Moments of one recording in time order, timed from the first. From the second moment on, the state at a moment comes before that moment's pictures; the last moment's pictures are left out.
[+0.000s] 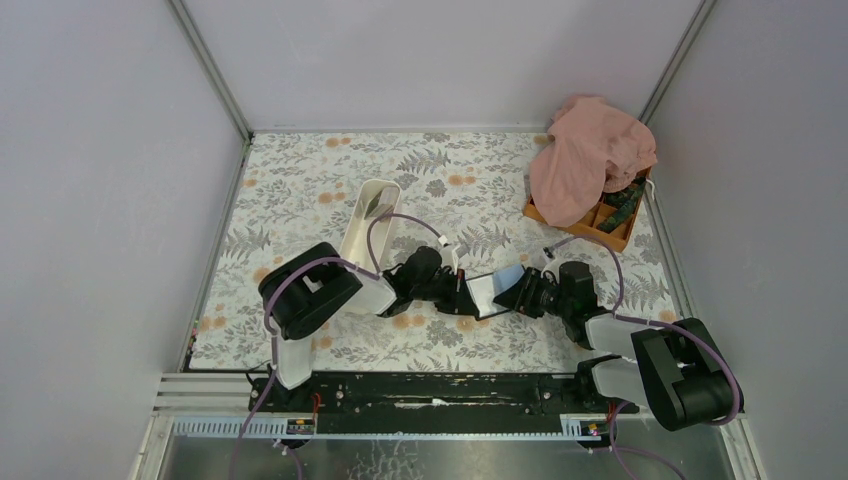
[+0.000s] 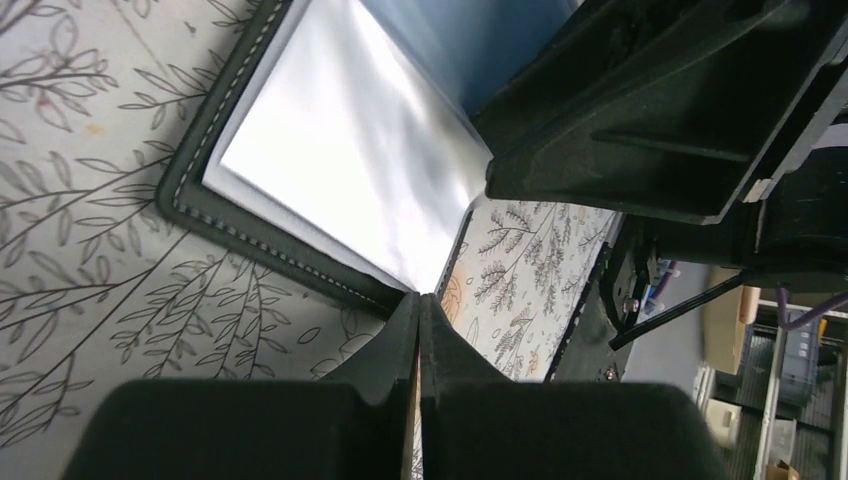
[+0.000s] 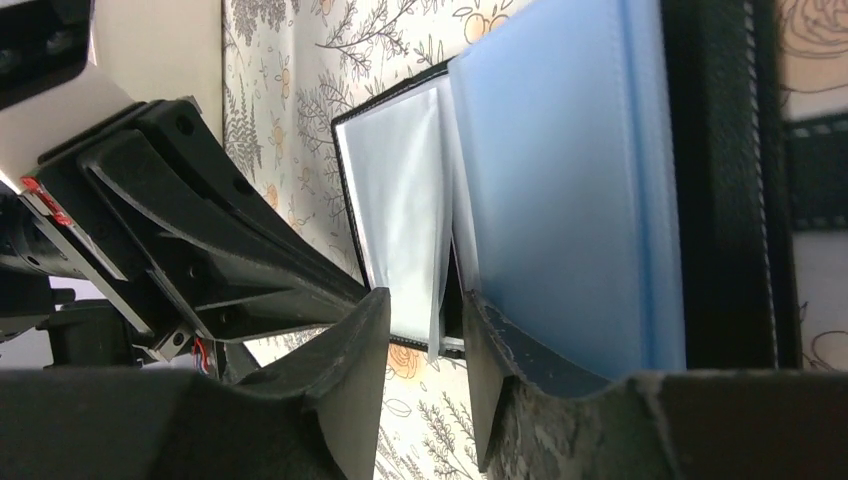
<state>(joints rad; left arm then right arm) -0.85 1.89 0.72 0.60 0.47 -0.76 0.25 1.23 0.12 0.47 -0.56 0.73</state>
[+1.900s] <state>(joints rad) -0.77 1.89 0.65 0.68 0.54 -0.76 0.33 1.19 0.21 0.26 -0.74 0.63</state>
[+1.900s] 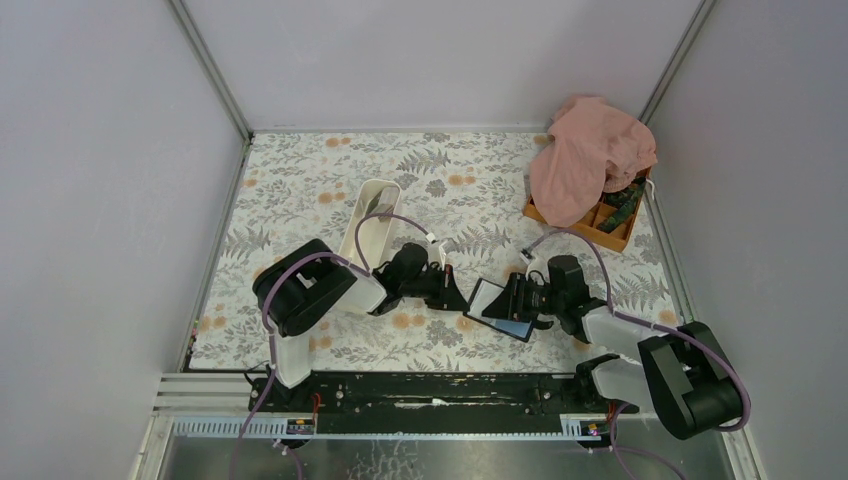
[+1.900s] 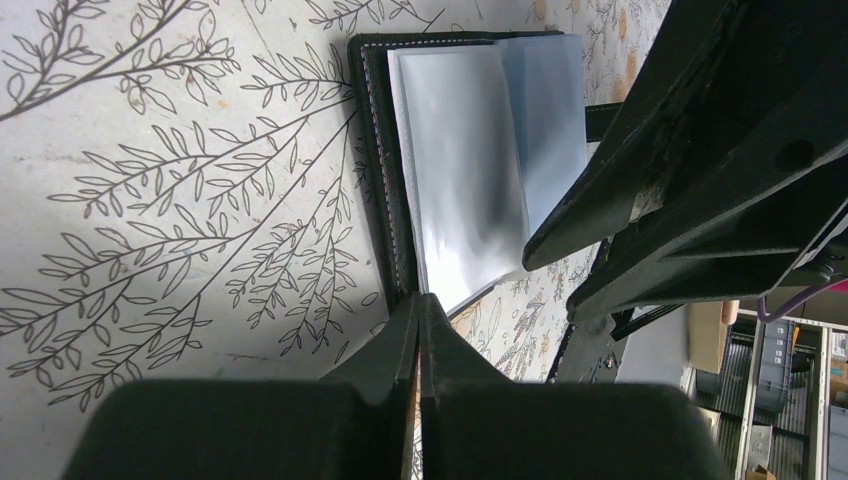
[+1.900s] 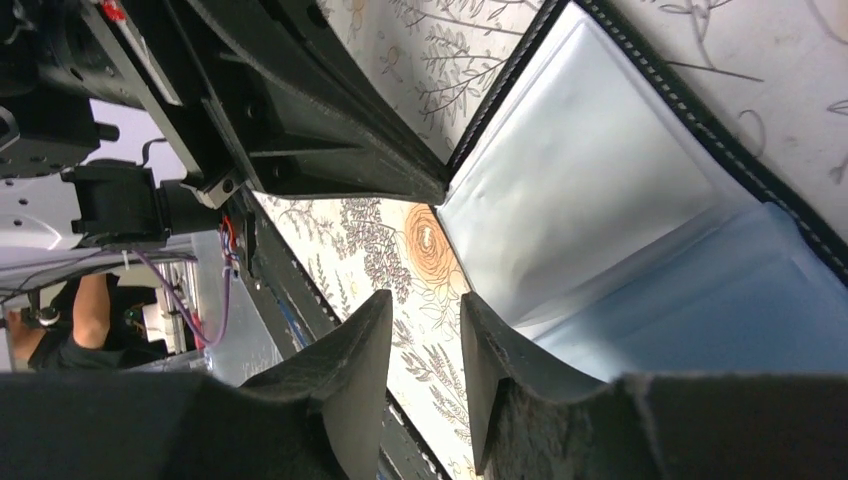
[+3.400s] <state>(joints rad) -0.79 1.89 0.70 0.62 0.53 -0.73 0.39 1.13 0.15 0.35 -0.46 0.86</state>
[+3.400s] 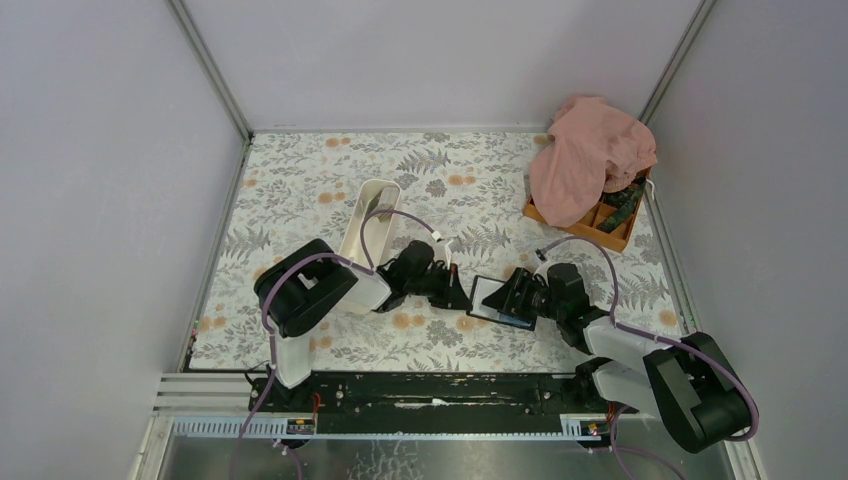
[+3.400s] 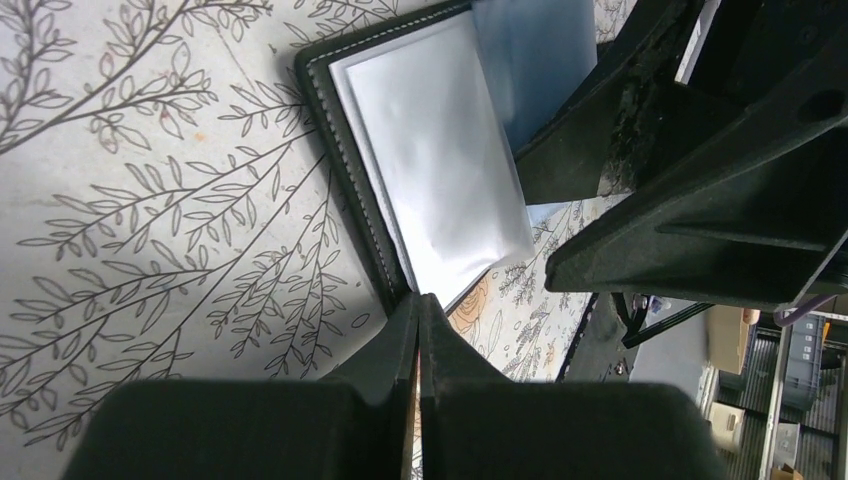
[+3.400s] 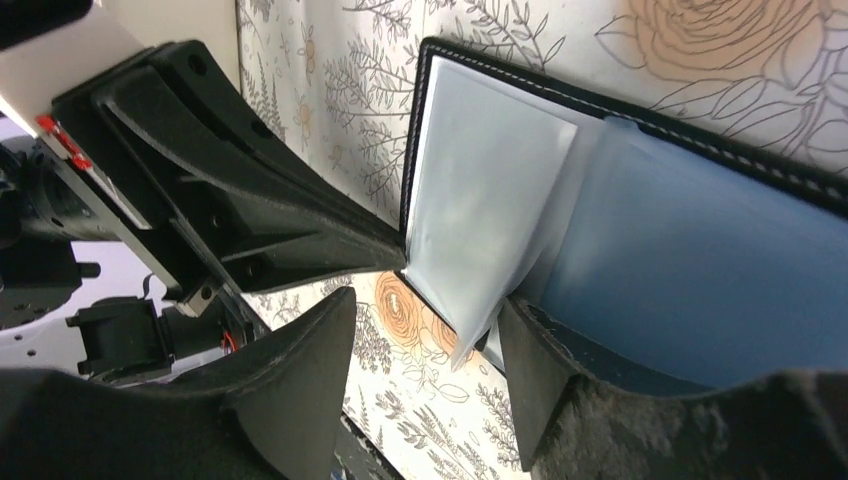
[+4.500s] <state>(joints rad) -0.83 1.89 0.72 0.60 0.49 -0.72 0.40 1.17 0.07 0.58 -0.50 0.96</state>
